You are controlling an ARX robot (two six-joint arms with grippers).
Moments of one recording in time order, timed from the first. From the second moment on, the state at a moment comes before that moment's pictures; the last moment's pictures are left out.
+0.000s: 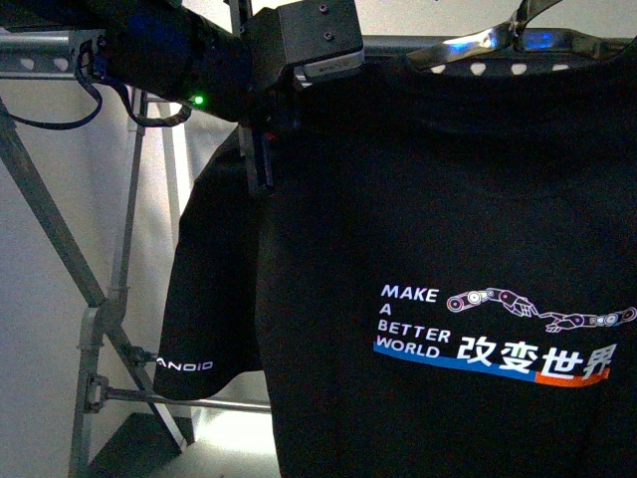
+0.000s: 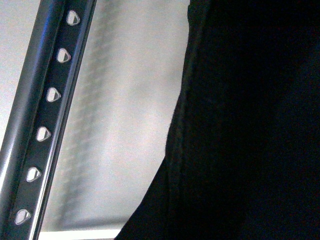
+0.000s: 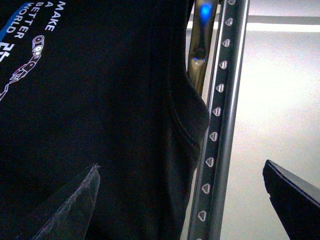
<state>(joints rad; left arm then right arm) -0.26 1.89 1.64 0.08 0.37 1.28 -0.23 1.39 1.26 -0.17 -0.77 -1.82</state>
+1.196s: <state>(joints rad) -0.21 1.76 1.50 0.31 0.46 0.99 -0.23 1.54 1.34 -0.06 -0.70 -1.55</state>
